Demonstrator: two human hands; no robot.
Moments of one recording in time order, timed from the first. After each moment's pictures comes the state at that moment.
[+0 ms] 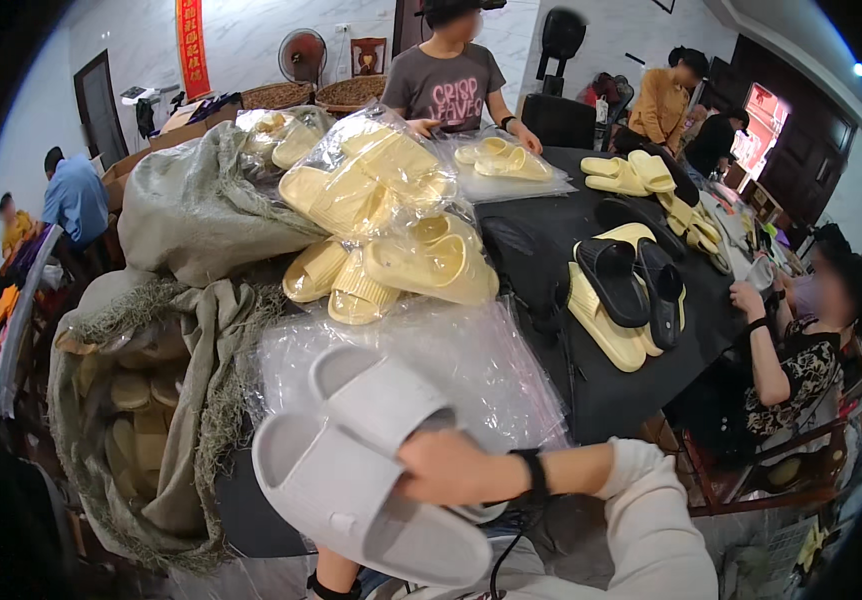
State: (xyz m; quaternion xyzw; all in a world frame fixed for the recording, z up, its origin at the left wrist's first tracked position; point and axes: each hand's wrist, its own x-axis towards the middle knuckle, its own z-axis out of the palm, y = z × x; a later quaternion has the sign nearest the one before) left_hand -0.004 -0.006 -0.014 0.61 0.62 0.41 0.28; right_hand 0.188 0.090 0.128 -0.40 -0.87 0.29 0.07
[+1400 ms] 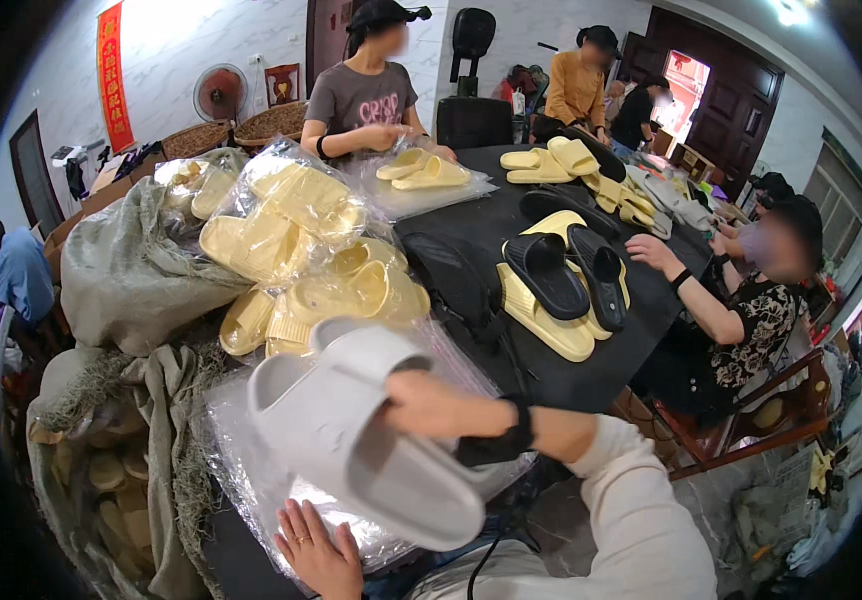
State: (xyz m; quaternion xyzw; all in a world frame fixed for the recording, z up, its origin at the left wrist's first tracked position) left_hand 0.015 0.007 0.020 0.69 0.70 0.20 0.00; right_hand 0.240 0.164 0.136 -0.50 -0.80 0.30 0.17
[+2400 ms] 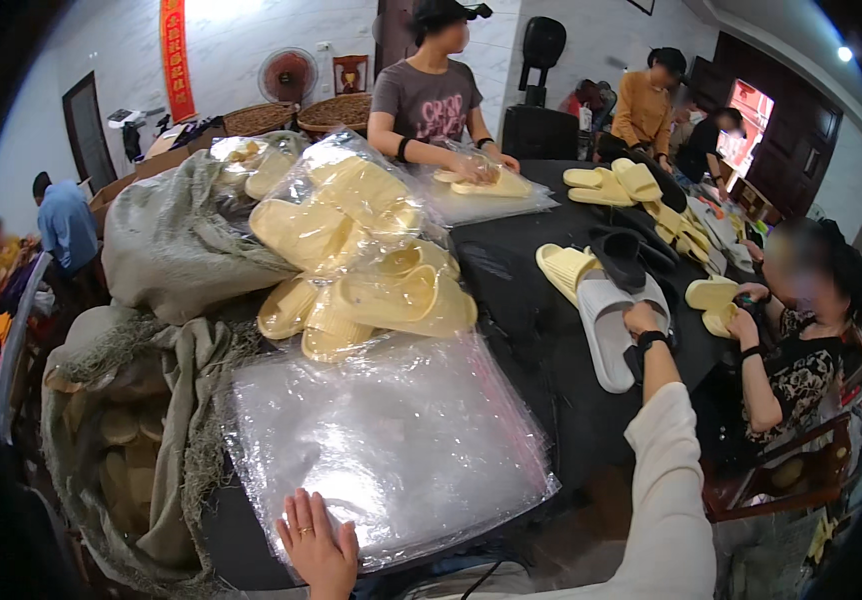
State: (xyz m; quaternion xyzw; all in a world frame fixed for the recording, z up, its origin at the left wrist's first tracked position) left_hand 0.014 0.009 0.023 0.68 0.70 0.19 0.01; right_hand 0.620 0.273 0.043 -0.86 -0.49 0.00 0.15
